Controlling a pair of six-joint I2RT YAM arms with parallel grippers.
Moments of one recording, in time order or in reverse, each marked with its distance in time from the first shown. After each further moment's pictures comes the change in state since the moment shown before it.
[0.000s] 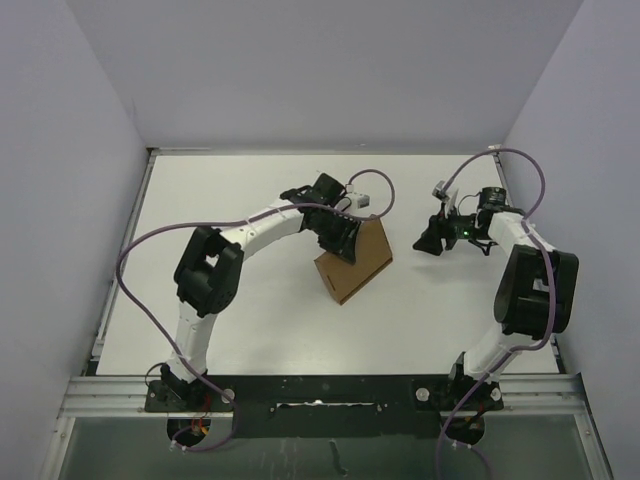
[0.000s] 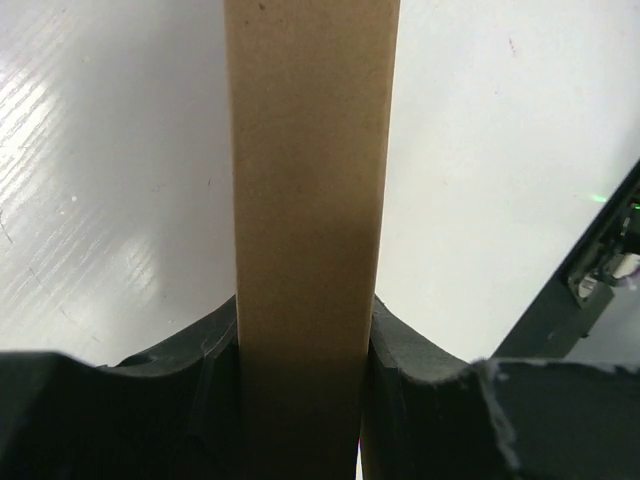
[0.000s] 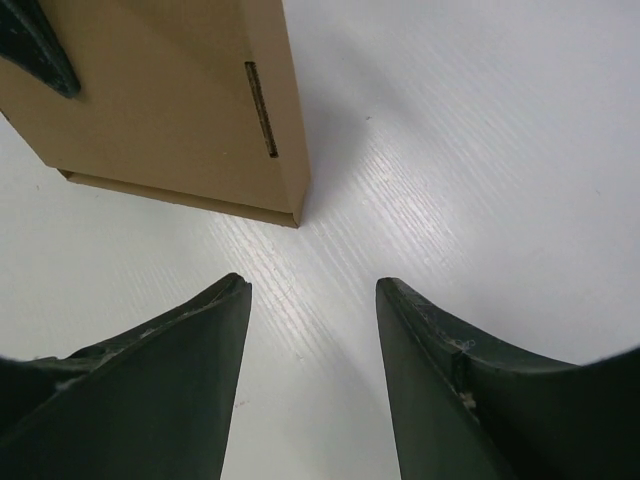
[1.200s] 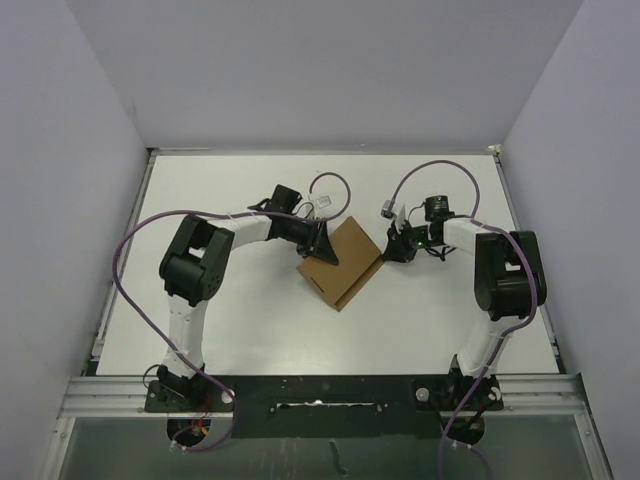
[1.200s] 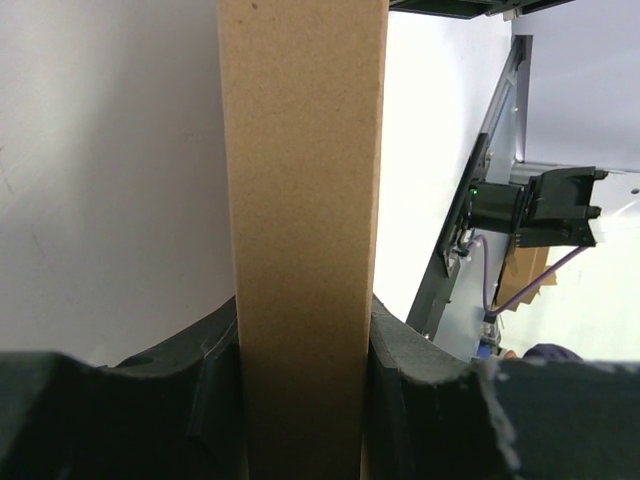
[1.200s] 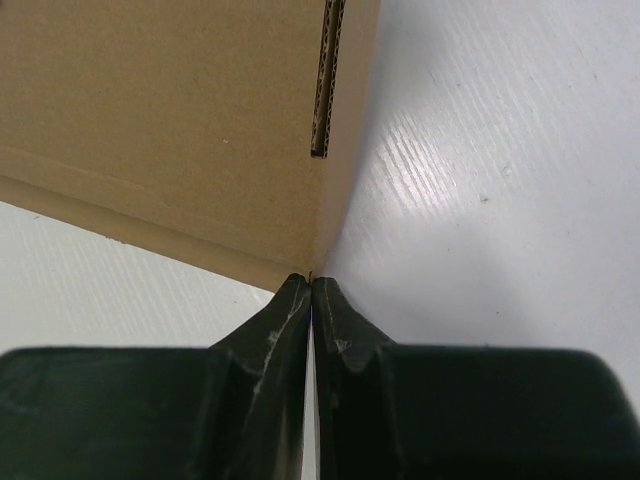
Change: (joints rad) left arm 0.200 0.008 -0.324 0.430 0.448 -0.224; right arm 0.272 0.130 -0.076 0.253 0.166 0.066
